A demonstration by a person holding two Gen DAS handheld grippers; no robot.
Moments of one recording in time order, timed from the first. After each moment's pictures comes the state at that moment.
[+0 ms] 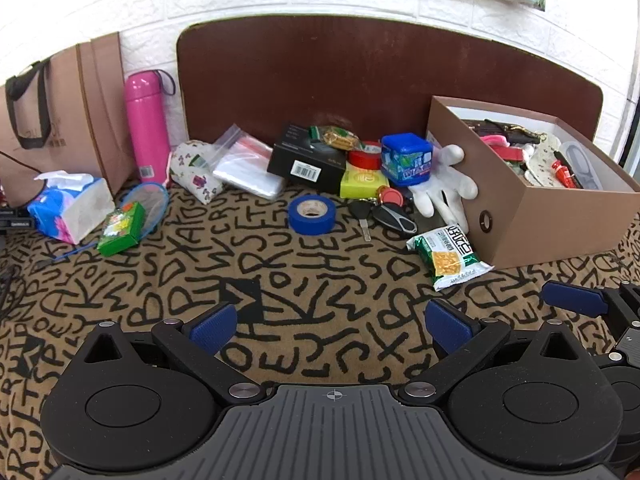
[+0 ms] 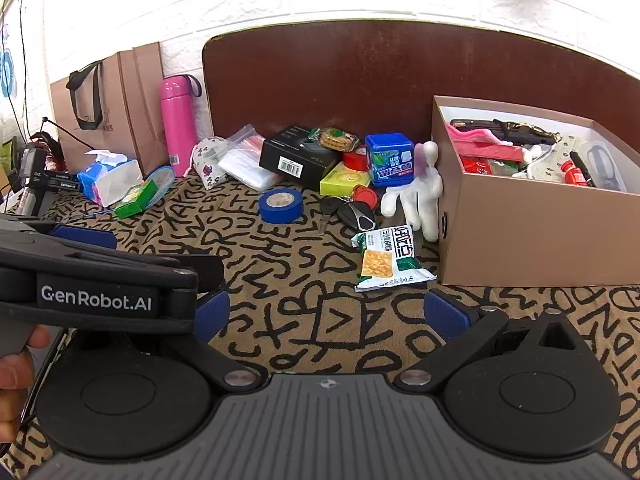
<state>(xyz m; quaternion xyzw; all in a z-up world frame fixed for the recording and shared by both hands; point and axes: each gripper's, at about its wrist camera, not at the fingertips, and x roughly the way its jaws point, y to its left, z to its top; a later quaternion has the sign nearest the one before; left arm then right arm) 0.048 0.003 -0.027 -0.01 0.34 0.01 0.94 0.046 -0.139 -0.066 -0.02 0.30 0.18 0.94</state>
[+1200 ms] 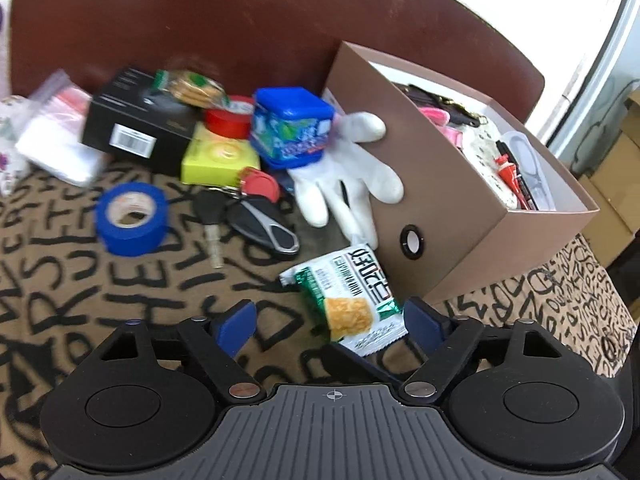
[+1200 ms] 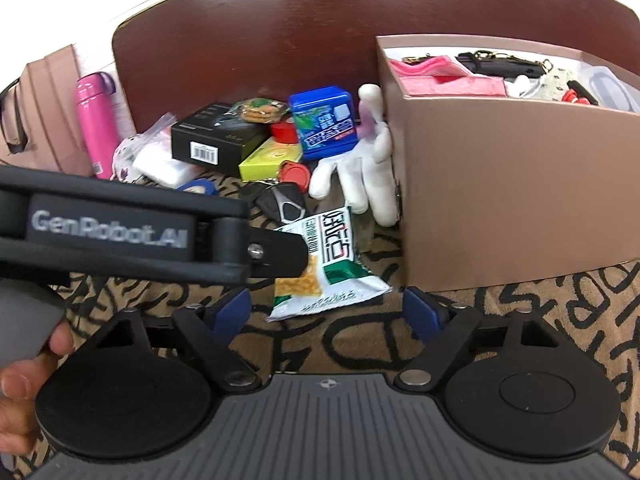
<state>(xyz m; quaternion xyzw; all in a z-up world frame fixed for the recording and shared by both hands) 0.186 -0.034 -0.085 -0.10 0.40 -0.19 0.89 0.138 -0.163 -0.122 0.04 0.33 0.13 0.94</state>
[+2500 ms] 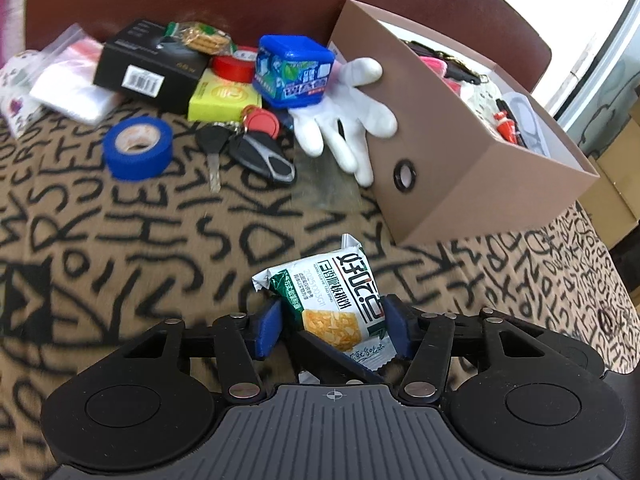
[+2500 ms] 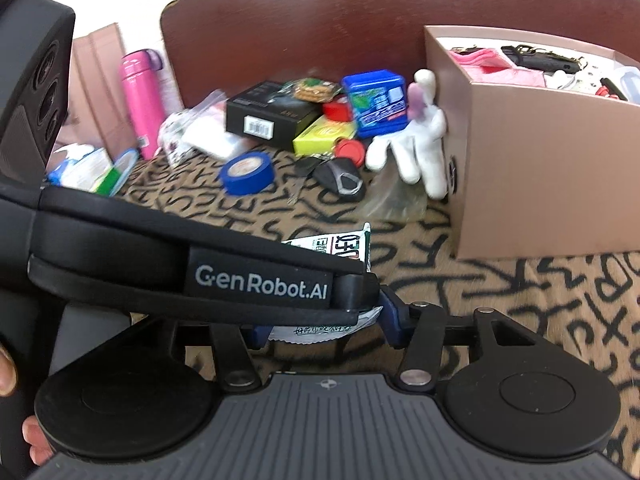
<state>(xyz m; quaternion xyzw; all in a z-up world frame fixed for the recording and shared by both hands) 0.145 -0.039 -0.095 -0.10 0.44 -0.17 0.87 0.097 -0.146 -0.116 0.02 0.35 0.19 0.92</state>
